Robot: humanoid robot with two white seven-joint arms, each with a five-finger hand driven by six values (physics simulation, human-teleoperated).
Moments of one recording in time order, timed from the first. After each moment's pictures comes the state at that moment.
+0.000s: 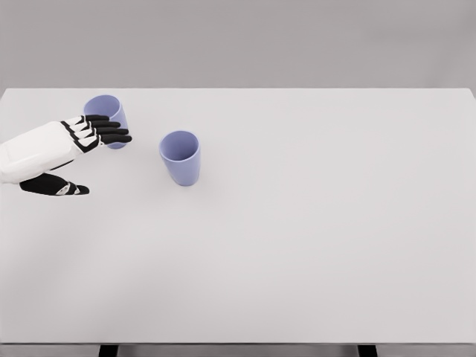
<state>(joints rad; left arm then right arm) -0.29 1.13 -0.45 -1.73 -0.18 -0.61 -0.11 0.00 0.00 -0.23 0.04 0.14 -0.09 0.04</state>
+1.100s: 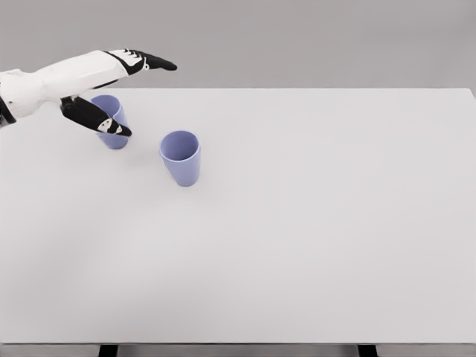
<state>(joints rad) -0.68 0.84 -0.47 -1.70 0.05 -0.28 -0.59 0.00 0.00 -0.22 0.05 0.14 -0.08 0.05</state>
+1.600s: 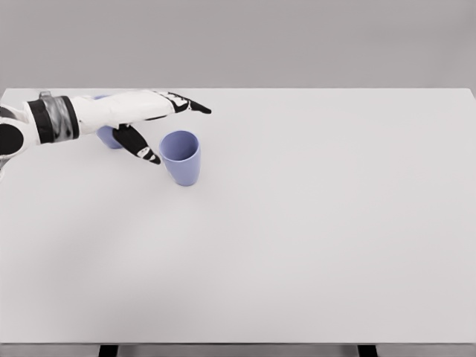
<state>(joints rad) -0.80 0.74 -0.75 -1.56 -0.06 -0.23 -0.61 0.00 0.00 -0.22 0.05 0.14 -0.09 0.05</state>
